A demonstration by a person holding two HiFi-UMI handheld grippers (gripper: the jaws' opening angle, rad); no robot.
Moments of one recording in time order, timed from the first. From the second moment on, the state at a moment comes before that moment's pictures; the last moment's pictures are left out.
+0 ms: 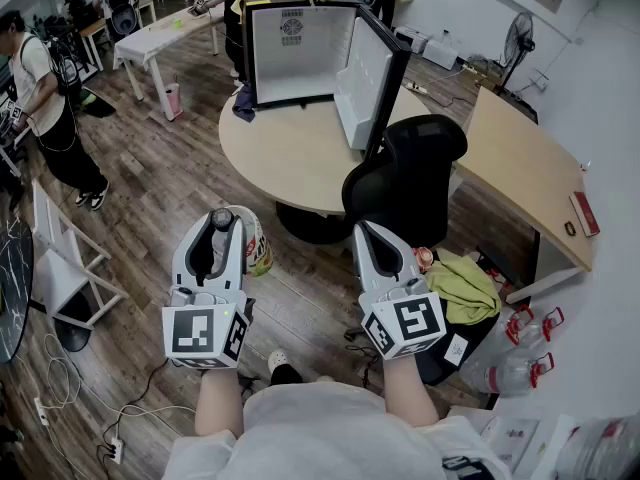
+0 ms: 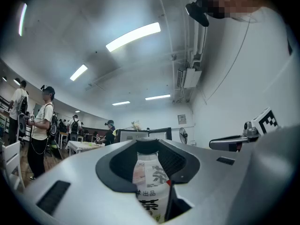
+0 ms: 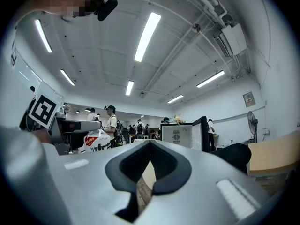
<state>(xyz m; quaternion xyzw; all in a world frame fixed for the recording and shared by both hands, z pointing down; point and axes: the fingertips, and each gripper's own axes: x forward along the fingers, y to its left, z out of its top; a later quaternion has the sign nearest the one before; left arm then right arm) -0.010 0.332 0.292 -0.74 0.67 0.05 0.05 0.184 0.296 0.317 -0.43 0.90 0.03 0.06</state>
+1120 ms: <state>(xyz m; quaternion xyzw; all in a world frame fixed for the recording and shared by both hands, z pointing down) -0.069 0.285 0.281 -0.77 0.64 0.06 0.06 0.118 0.257 0.313 -0.46 0.89 0.03 0.08</state>
